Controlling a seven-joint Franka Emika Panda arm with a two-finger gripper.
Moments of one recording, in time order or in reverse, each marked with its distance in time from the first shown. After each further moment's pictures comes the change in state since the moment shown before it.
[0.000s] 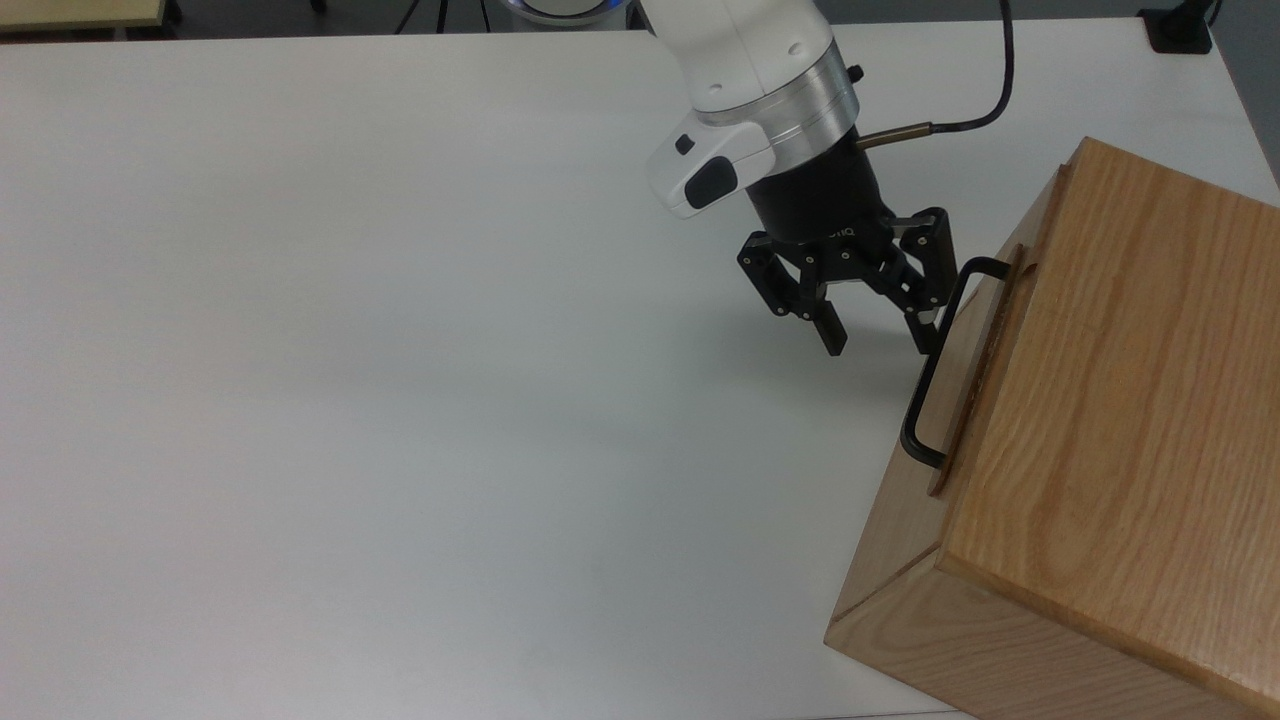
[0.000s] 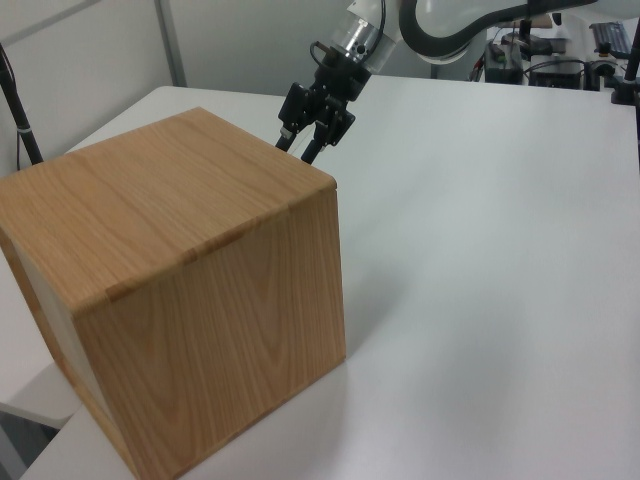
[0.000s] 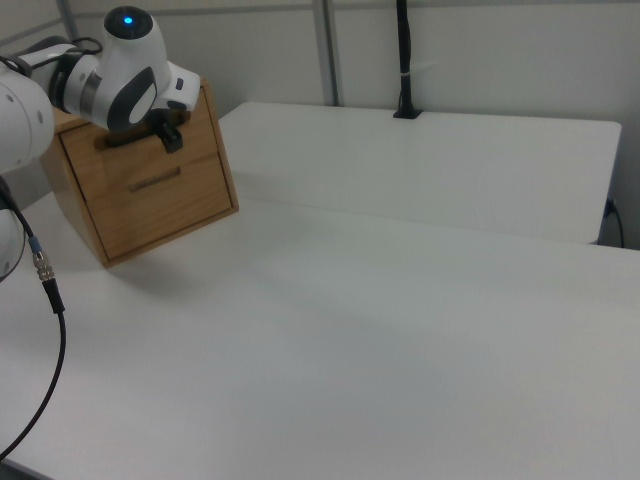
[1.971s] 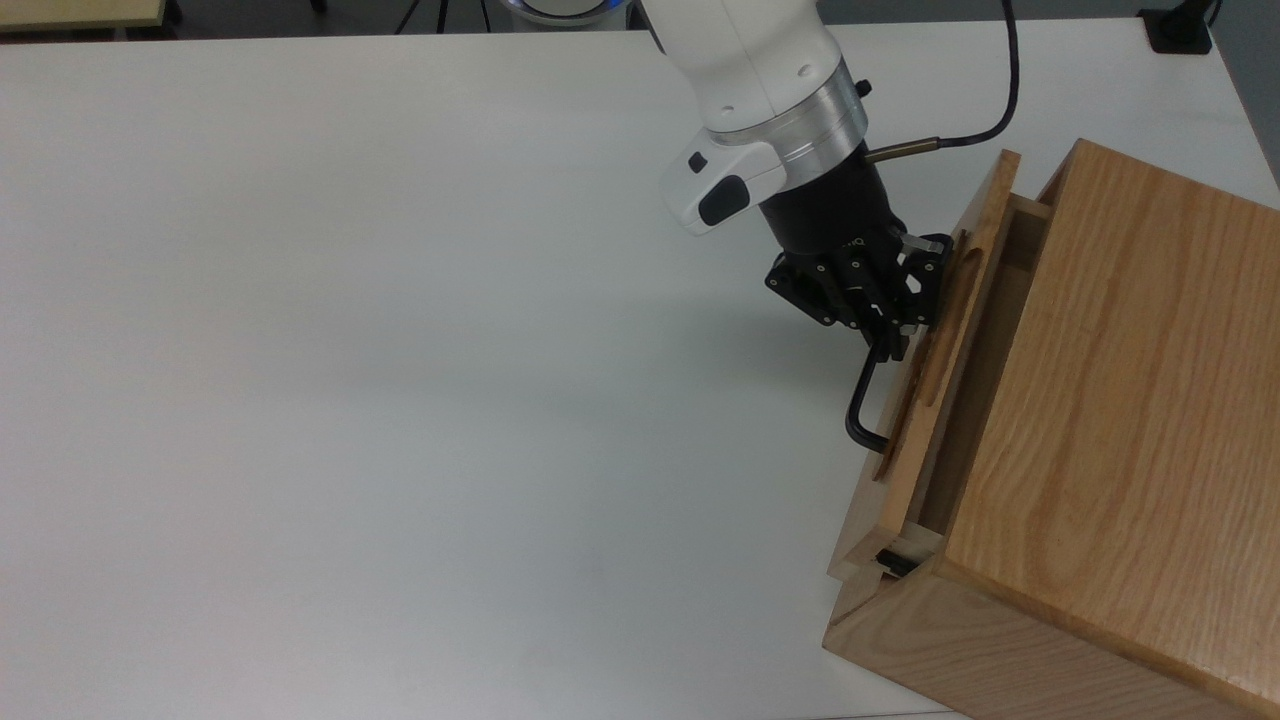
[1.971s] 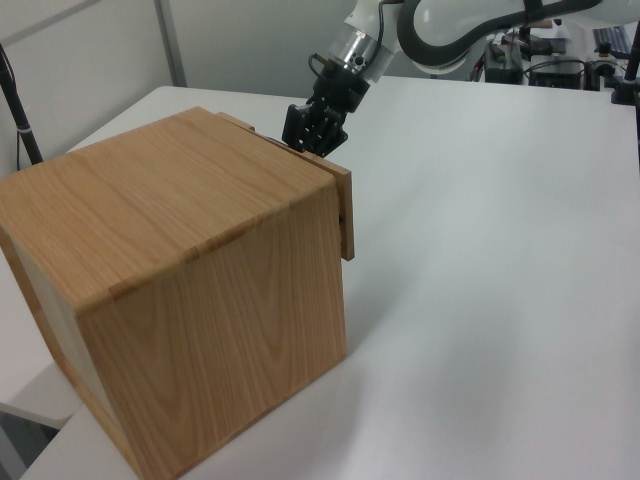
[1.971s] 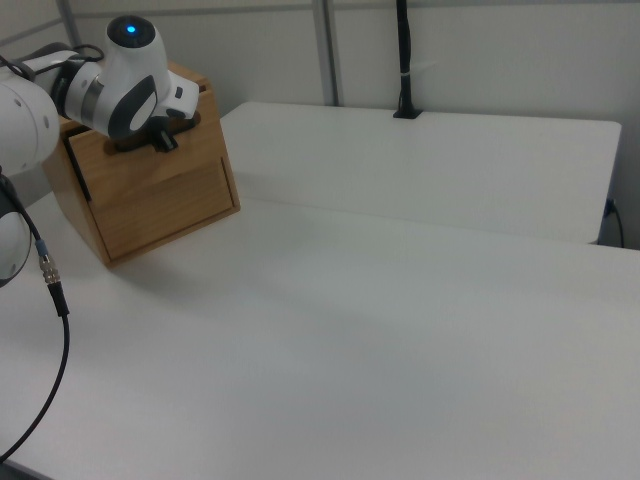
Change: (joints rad) arm -0.030 0.017 0.048 -0.014 0.001 0.005 -0.002
